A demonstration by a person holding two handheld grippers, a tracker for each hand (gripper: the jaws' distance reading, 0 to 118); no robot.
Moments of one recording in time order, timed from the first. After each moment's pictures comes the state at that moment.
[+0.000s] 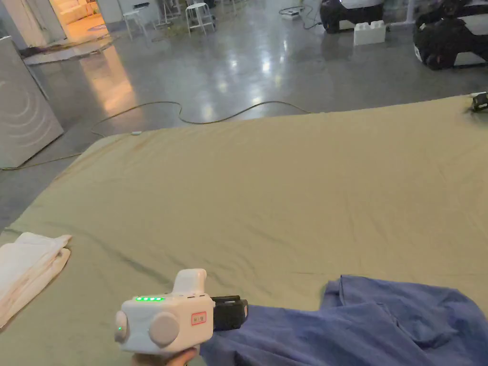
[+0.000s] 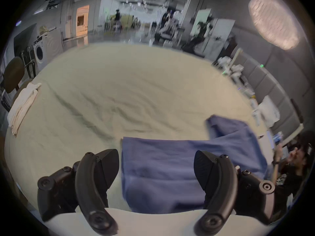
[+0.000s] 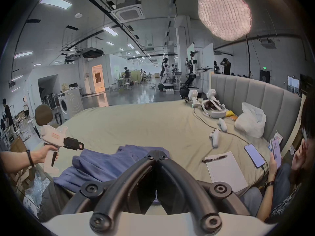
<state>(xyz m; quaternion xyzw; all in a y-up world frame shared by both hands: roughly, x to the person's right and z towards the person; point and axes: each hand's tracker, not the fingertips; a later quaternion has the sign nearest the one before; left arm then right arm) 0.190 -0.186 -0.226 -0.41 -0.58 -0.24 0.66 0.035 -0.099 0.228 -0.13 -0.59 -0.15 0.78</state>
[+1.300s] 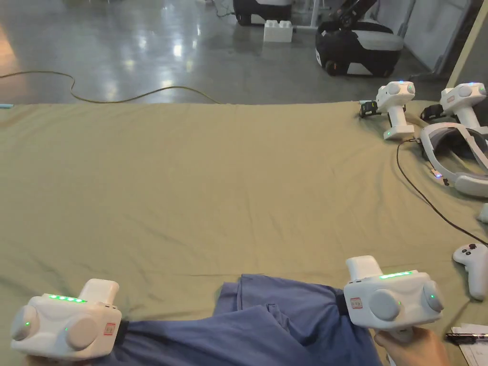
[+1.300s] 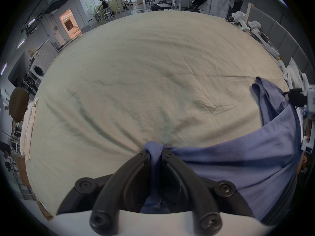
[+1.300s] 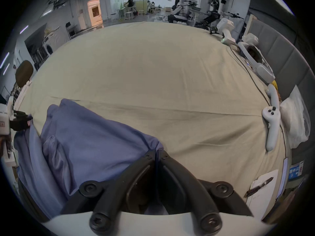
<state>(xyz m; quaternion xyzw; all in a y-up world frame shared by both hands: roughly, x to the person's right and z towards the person) 0.241 -0.248 -0.203 -0.39 -0.54 -0.38 0.64 0.341 -0.267 0.145 -0.43 -0.49 -0.26 0.71</state>
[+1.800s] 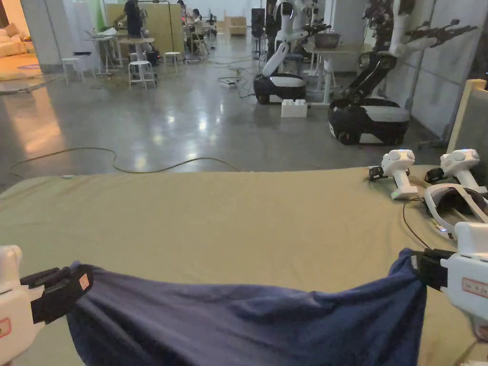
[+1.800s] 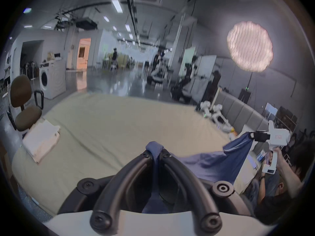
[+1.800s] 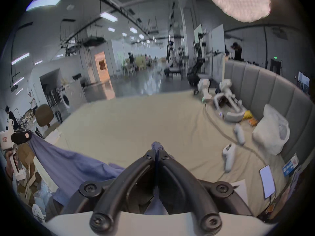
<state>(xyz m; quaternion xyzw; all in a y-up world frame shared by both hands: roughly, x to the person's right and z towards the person) 0.002 0.041 -0.243 -0.22 -0.67 -0.05 0.70 0.221 -0.038 0.230 -0.15 -0.55 -0.18 0.81</state>
